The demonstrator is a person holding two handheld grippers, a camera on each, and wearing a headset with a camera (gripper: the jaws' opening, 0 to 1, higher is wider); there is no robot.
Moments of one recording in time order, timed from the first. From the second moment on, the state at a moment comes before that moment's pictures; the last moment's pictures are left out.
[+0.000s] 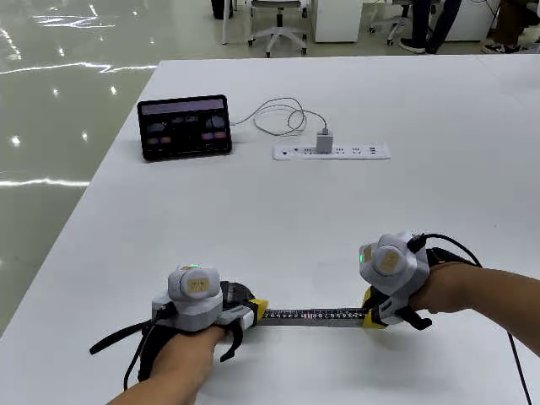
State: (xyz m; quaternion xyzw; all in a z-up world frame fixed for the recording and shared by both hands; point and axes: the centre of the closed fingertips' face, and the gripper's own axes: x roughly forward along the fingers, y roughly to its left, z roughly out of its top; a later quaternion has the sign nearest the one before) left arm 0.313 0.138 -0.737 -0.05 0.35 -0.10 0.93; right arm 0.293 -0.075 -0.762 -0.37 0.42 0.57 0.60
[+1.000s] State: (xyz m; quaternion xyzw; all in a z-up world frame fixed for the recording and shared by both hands) left arm 0.312 0.137 -0.738 -0.05 0.35 -0.11 0.93; right arm 0.293 -0.050 -0.761 -0.36 0.40 0.58 0.61
